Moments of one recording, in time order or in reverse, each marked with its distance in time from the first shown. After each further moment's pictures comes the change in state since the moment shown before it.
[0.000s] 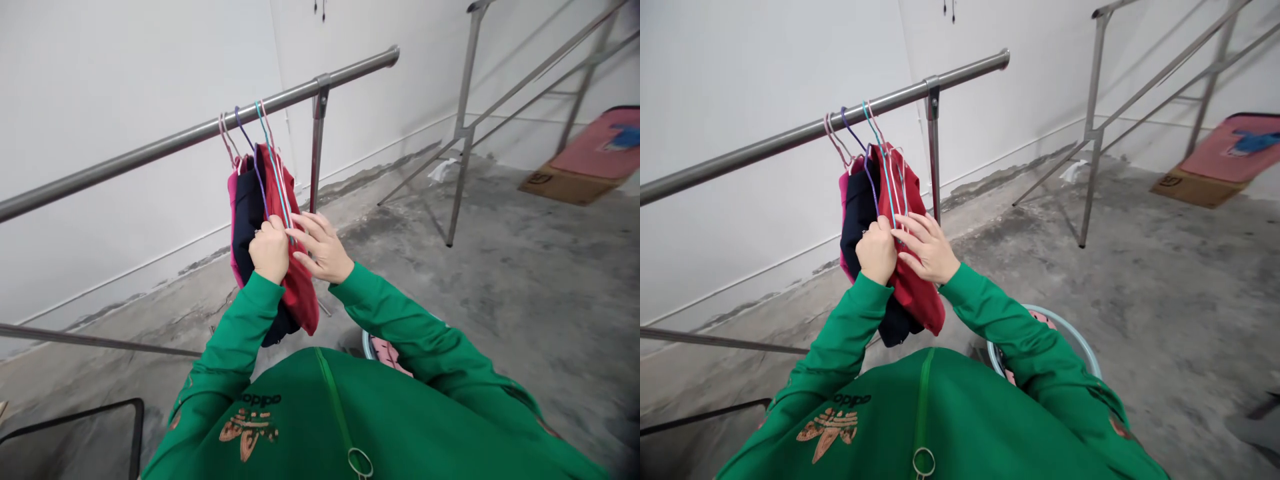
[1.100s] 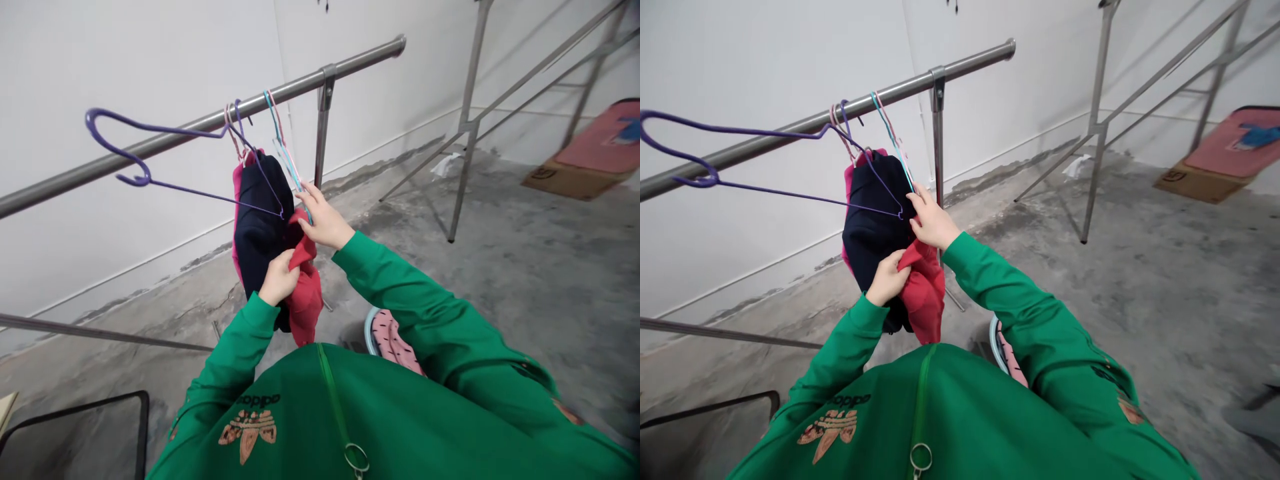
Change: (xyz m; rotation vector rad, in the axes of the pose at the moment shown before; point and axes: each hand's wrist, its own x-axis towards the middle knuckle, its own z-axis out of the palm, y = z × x) left_hand -0.045 -0.031 0.060 -1.062 -0.212 0.180; right_hand 0.037 0.040 0.016 0.128 -0.154 0.269
